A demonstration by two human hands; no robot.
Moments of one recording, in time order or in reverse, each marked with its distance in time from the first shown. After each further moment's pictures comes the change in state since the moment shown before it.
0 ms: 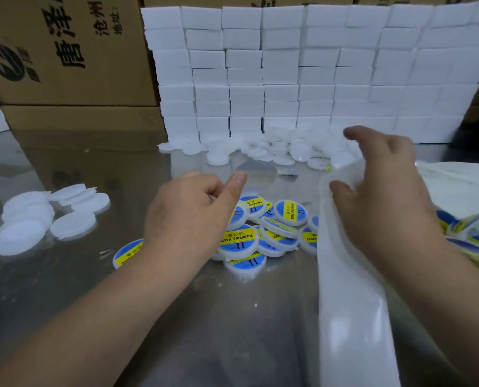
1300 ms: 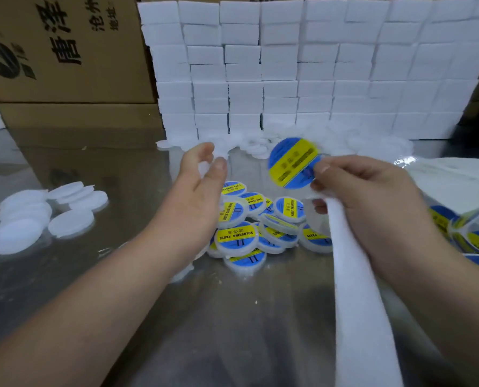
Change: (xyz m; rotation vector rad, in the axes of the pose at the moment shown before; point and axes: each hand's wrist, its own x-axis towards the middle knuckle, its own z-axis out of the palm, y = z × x) left_hand 0.009 -0.005 0.005 -0.597 -0.245 -0.314; right_hand -0.007 -0.022 -0.004 0.865 -0.190 0.388
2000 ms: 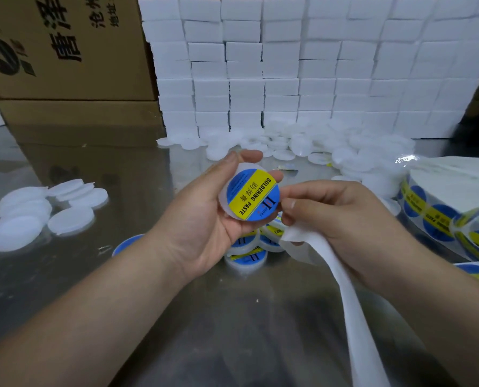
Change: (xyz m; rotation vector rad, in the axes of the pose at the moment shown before) left_hand -0.010 0.009 0.007 -0.703 -0.412 -0.199; right_hand -0.011 0.003 0.011 0.054 -0.395 0.091
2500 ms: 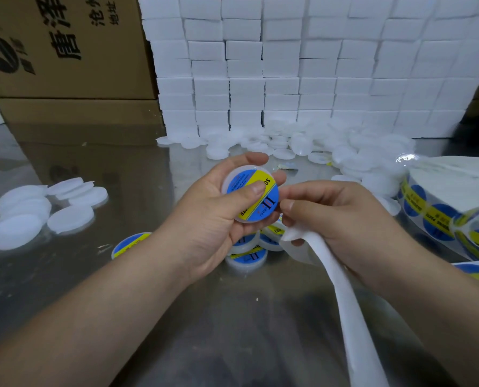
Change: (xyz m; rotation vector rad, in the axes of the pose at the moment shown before) left_hand -0.002 -0.006 0.003 0.098 0.025 0.070; right_hand 0.002 0.004 0.000 -0.058 0.002 -0.008
